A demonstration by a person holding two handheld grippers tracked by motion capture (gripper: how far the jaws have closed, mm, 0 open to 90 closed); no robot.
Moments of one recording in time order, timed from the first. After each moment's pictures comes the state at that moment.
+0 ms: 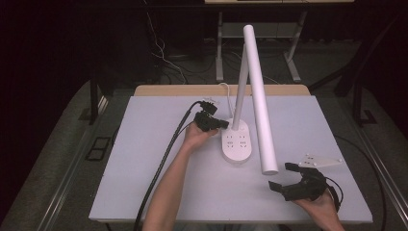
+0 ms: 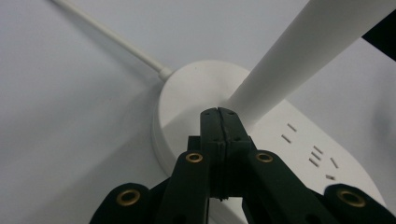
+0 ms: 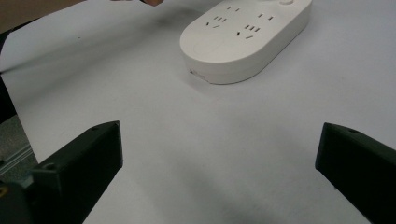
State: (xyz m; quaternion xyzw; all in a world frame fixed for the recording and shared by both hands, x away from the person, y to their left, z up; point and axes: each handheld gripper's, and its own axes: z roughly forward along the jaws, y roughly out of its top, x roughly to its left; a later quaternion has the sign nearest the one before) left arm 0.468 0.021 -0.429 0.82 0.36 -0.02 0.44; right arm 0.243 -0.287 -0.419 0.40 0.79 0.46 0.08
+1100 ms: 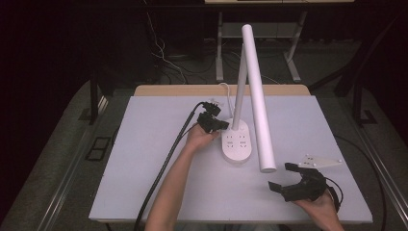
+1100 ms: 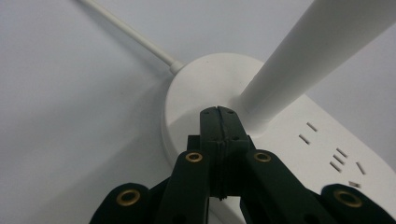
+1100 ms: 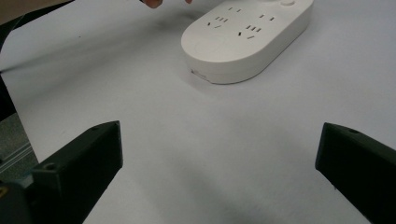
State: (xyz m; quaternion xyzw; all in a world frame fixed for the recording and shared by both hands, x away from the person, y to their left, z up) left arm 0.462 0.008 -0.424 0.84 0.37 0.03 0.40; right arm 0.241 -0.285 -0.418 0.40 0.79 0.46 0.09
